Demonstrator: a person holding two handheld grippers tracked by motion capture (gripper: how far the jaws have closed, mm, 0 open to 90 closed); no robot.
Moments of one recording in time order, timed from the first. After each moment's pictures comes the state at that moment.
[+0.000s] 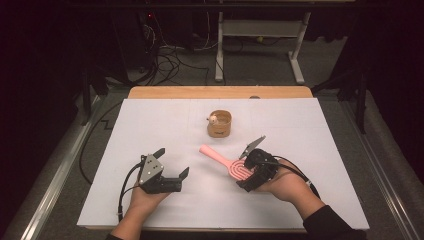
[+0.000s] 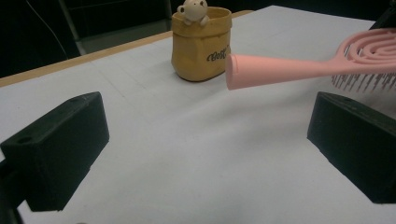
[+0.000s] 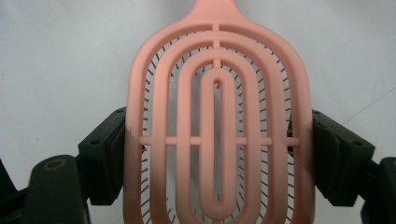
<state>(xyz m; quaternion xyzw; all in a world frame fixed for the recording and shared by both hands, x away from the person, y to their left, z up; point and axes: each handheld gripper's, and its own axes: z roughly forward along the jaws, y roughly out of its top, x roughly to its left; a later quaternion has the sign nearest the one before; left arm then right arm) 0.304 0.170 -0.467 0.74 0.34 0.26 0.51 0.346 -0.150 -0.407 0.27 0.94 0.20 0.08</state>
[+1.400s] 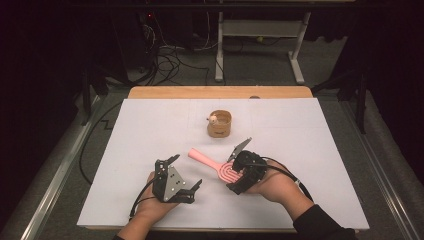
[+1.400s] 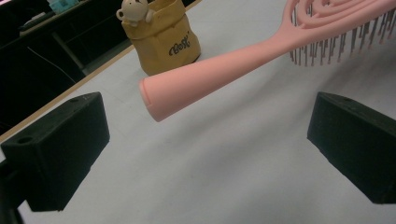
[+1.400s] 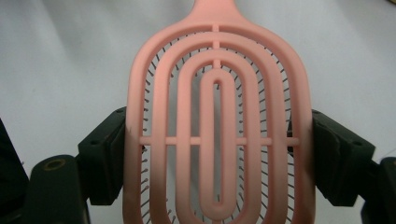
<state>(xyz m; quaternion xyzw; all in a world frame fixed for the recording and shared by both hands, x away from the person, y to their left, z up) 0.287 0.131 -0.477 0.80 0.24 0.34 0.44 0.341 -0.120 -0.405 0.24 0.95 0.19 0.07</state>
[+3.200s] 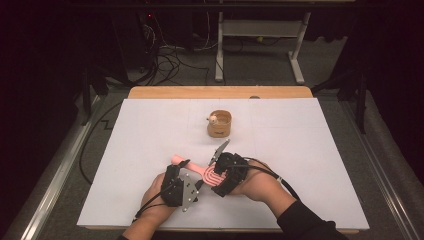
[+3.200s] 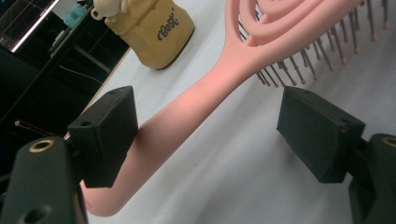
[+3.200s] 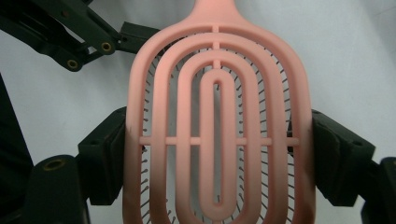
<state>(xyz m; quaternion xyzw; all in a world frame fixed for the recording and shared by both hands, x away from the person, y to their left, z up) 0.279 0.108 -0.489 0.83 0.17 0.42 0.32 0.341 -0.076 -0.410 0.20 0.96 0.19 0.06</state>
